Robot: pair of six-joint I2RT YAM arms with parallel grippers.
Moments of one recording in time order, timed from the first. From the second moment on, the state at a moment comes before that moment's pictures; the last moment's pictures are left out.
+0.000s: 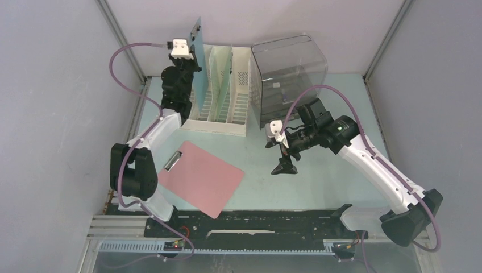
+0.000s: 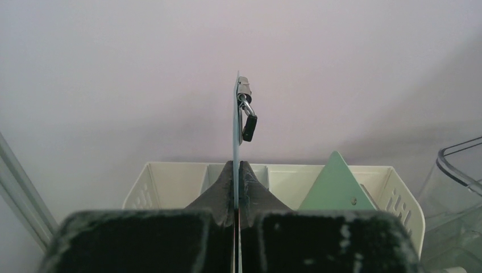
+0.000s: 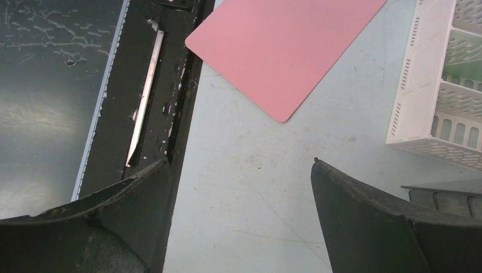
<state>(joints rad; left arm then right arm) -0.23 1.61 1.29 0.66 -0.14 0.05 0.62 1.24 1.32 -0.98 -0.86 -0.83</state>
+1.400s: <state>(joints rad) -0.14 1.26 1.10 0.08 -0.01 -0.24 0.69 1.29 1.32 -1.01 -0.82 -0.86</state>
